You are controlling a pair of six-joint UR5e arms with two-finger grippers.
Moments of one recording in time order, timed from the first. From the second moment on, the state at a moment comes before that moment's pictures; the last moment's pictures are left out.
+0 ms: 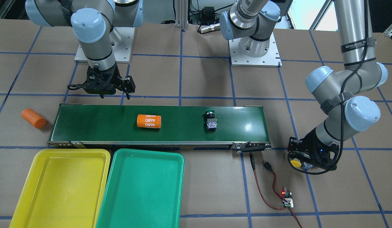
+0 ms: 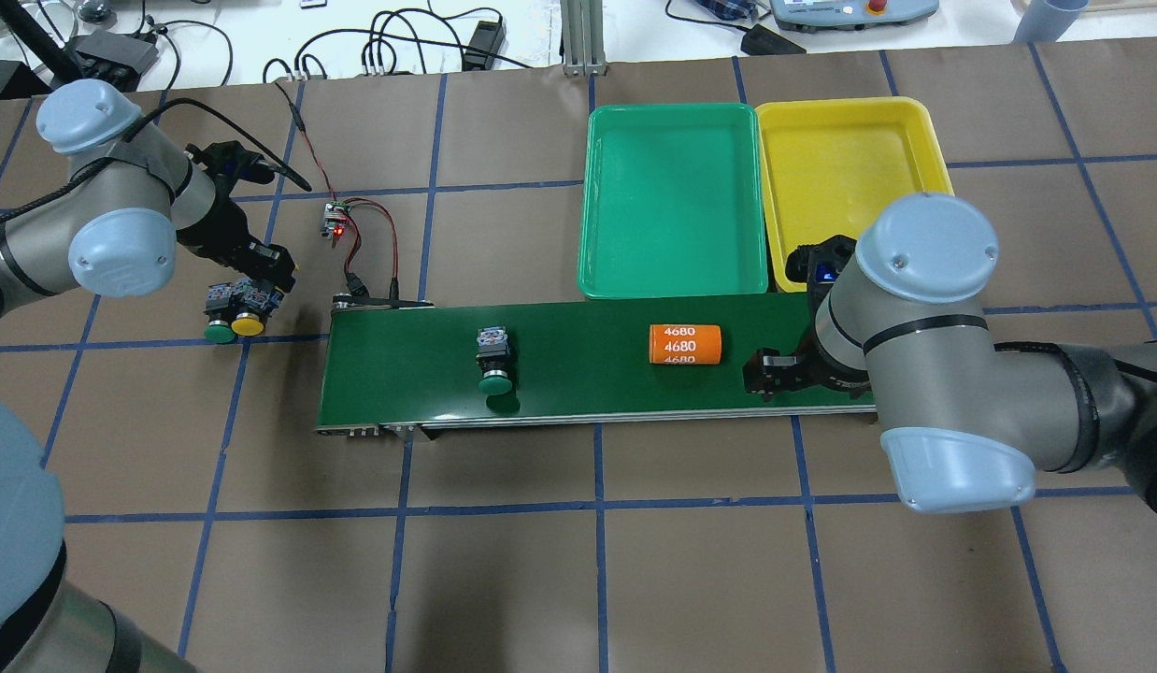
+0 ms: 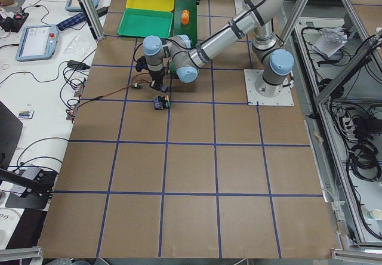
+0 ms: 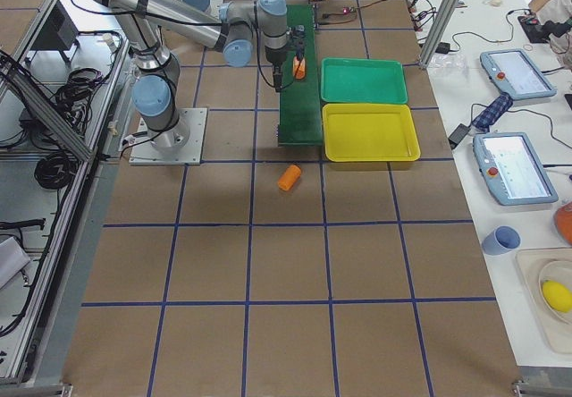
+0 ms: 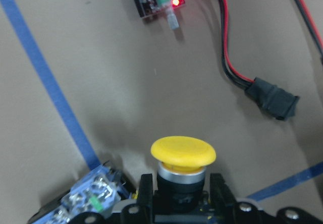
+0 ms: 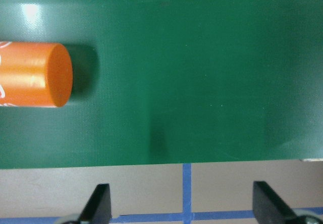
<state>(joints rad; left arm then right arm) -1.25 -1.97 -1.77 -0.97 1.49 0.63 1.61 -1.65 2.21 -2.18 -1.59 0.05</state>
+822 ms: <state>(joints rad) -1.39 -1.81 -1.83 -1.07 1.49 0.15 1.61 -1.65 2.21 -2.18 -1.59 0.05</state>
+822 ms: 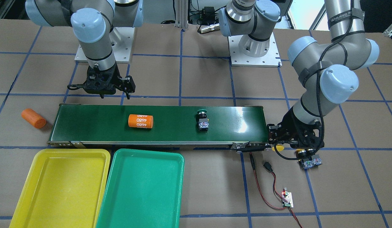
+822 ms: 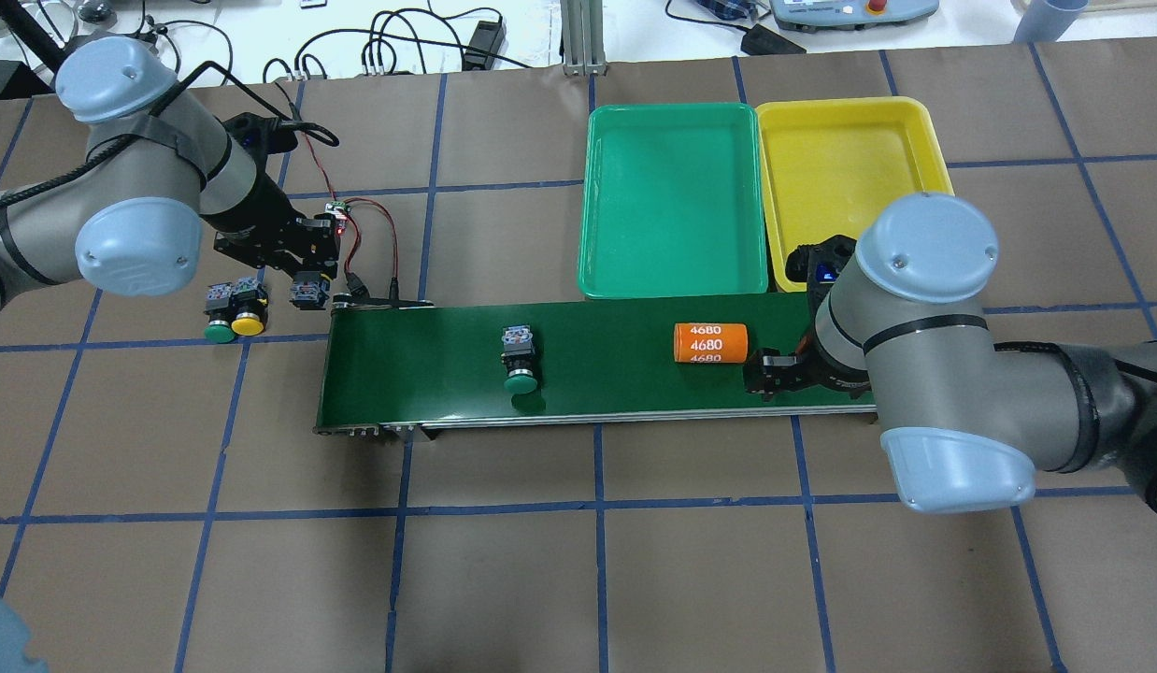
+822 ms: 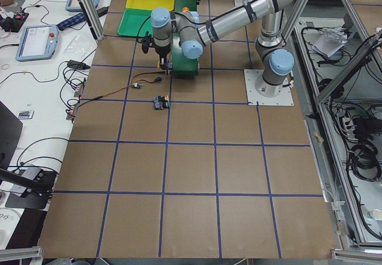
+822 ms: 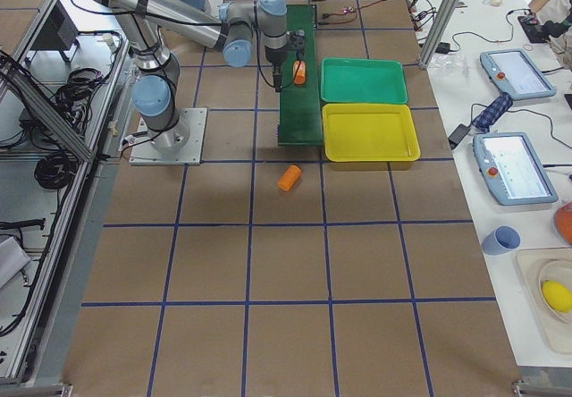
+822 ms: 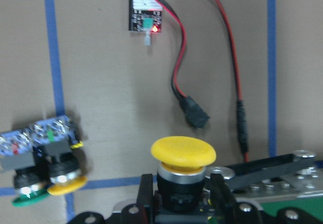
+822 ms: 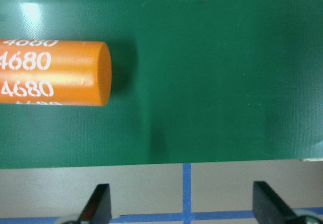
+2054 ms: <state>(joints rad) -1.41 -1.72 -1.95 -1.08 1.50 0.11 1.61 -1.65 1.70 -1.53 -1.59 0.05</state>
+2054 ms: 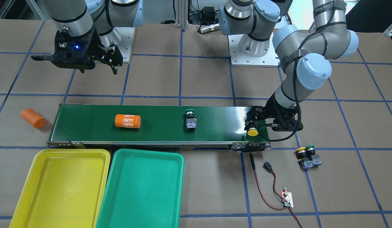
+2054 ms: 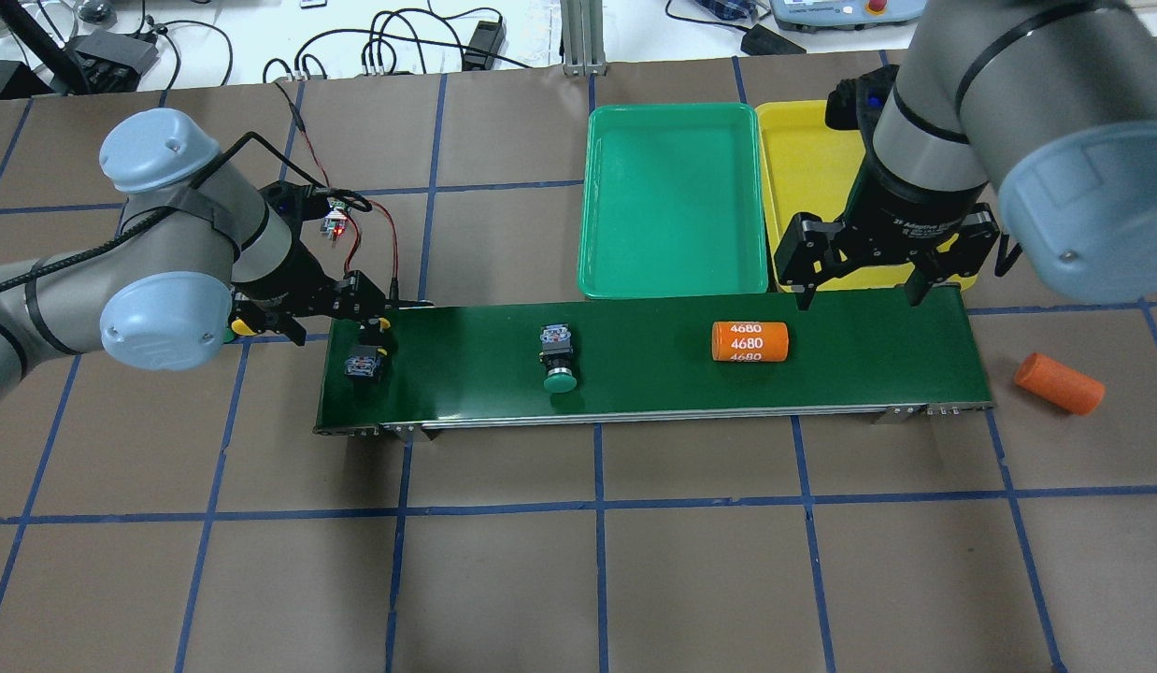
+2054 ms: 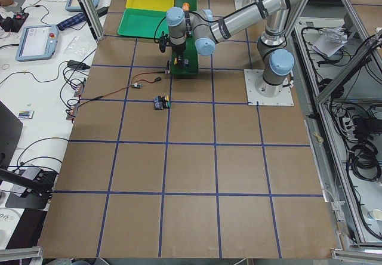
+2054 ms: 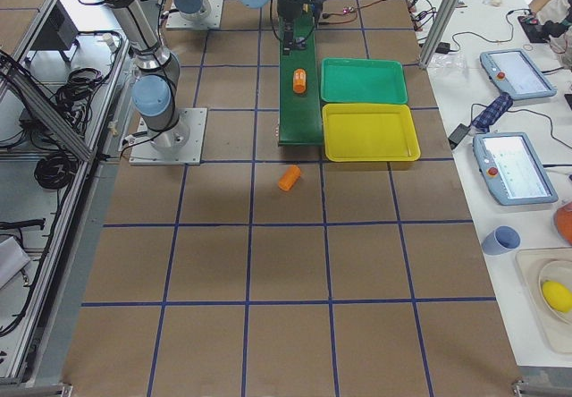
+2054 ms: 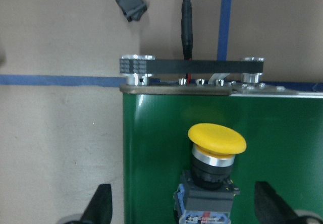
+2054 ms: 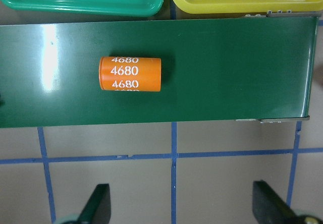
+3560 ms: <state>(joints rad) -1.08 -1.99 -1.74 -1.00 1.52 0.52 1.66 -1.69 1.79 -1.52 -1.62 -0.58</state>
